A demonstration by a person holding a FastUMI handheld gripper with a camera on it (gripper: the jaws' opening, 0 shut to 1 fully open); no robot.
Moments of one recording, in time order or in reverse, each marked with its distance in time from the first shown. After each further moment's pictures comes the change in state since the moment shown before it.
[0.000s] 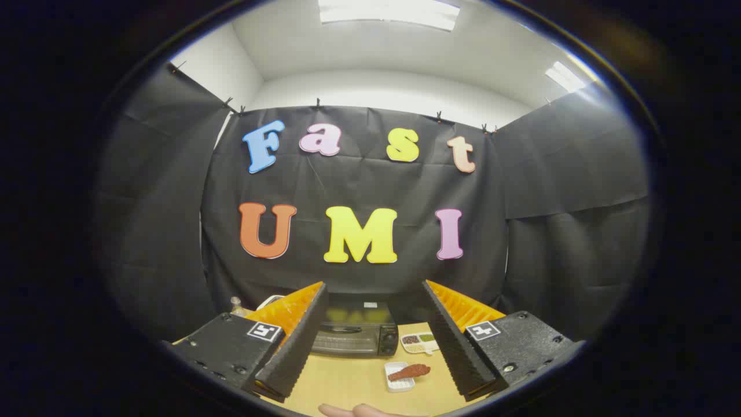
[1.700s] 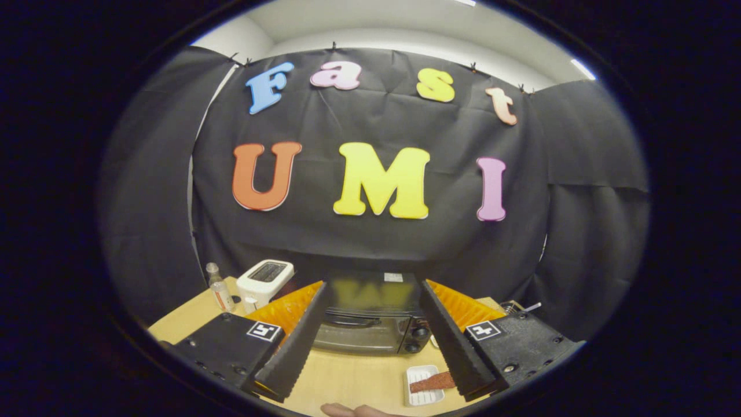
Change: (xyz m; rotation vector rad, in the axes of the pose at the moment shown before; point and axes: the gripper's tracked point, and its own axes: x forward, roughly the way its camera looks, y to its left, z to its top) arm 0.211 0.048 -0.160 -0.045 0.293 0.094
